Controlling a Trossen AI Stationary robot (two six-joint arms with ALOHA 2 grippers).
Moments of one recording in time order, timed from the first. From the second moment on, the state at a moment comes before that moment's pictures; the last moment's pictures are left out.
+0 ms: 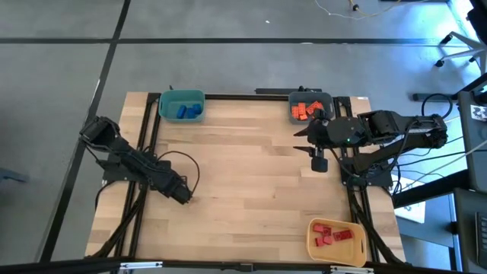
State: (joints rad) left arm -0.53 1.52 0.64 -1.01 -0.04 -2.21; right arm 0.19 1.14 1.41 -0.97 0.31 0.02
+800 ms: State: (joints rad) left arm -0.32 1.41 0.89 -1.22 -0.31 -1.81; right arm 0.19 1.14 1.41 -0.97 0.37 0.02
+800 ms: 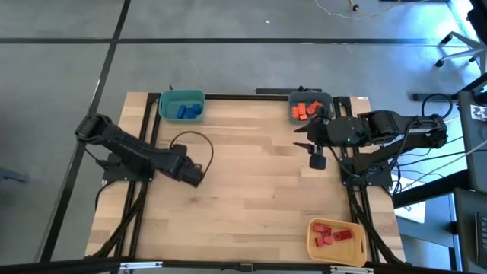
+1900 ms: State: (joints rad) left arm 0.78 1.43 1.11 -0.85 -0.39 -0.63; right arm 0.19 1.14 1.41 -0.95 0.41 0.02
